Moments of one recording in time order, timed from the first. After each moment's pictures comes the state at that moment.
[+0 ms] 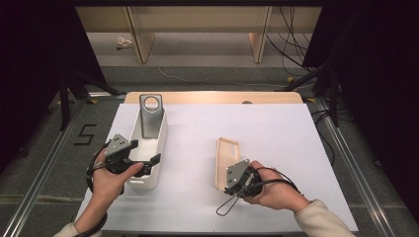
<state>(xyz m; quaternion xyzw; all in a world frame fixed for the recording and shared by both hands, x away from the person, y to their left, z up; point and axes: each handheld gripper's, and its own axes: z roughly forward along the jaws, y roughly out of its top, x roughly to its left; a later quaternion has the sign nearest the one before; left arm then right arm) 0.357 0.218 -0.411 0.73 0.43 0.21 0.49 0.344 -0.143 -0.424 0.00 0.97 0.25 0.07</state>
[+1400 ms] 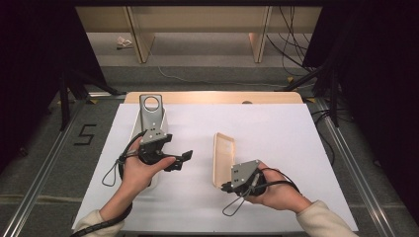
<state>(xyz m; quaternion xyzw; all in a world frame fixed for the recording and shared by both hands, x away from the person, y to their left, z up) 0.375 0.136 -0.386 0.77 0.37 0.16 0.50 0.344 -0.152 -0.423 -0.01 0.94 0.33 0.08</state>
